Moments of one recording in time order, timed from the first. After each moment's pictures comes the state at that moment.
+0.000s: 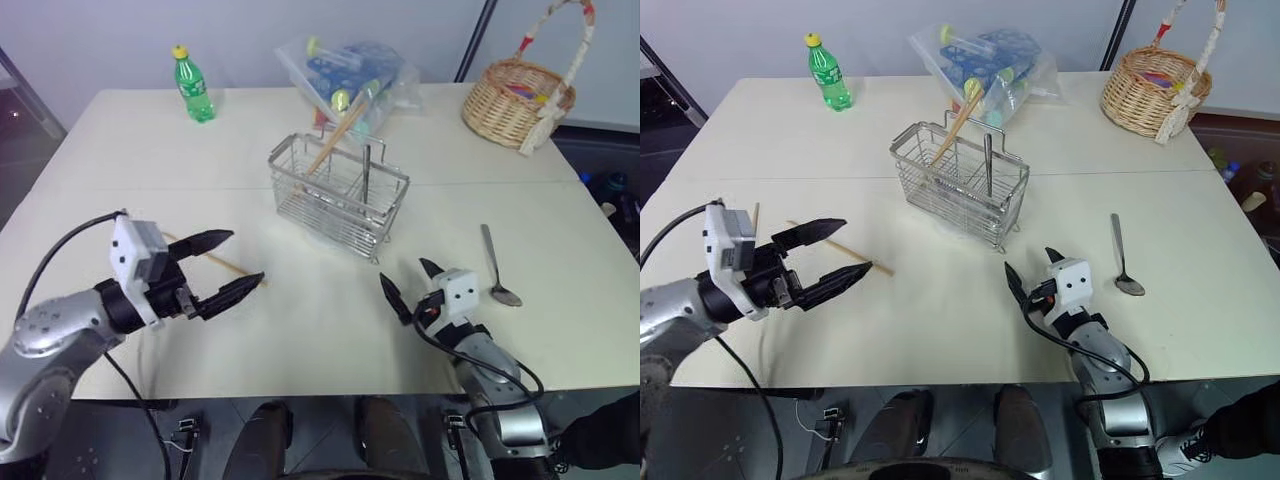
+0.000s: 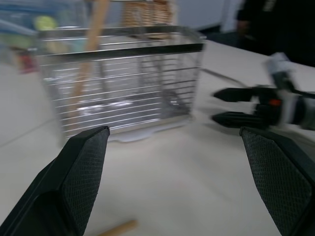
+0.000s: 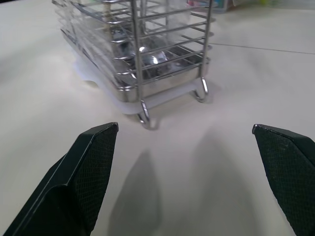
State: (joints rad) left arm 0.03 0.80 0.33 -0.63 -0.90 0.59 -0.77; right arm 0.12 -0.25 -0.02 -0.23 0.18 0.08 0.37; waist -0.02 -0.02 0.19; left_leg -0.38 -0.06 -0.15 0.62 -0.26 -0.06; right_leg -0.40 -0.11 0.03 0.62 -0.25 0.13
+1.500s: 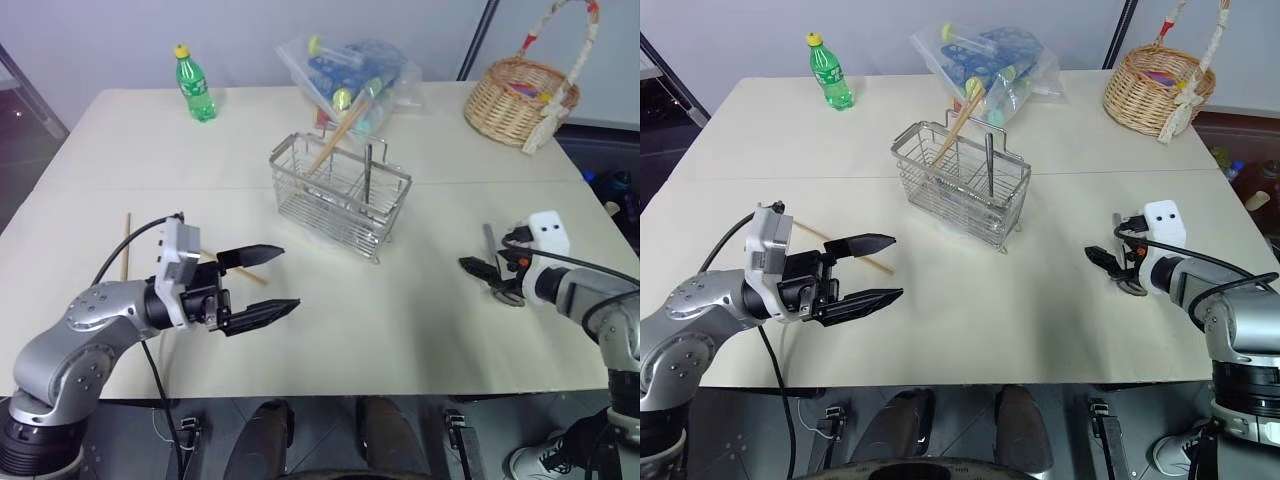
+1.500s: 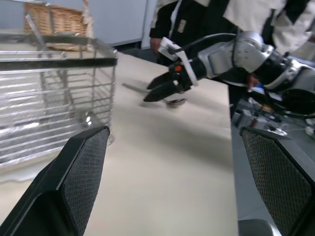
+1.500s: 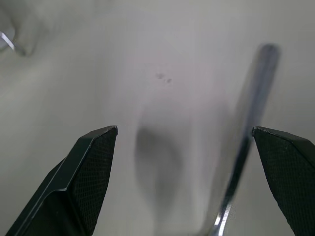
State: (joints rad) left arm -0.09 0.69 0.17 -0.55 -0.89 0.58 -0.93; right arm -0.24 -0.76 -0.28 -0.14 0.48 1.00 0.48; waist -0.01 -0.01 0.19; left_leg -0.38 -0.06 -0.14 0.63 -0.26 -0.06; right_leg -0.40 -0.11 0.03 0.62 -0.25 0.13
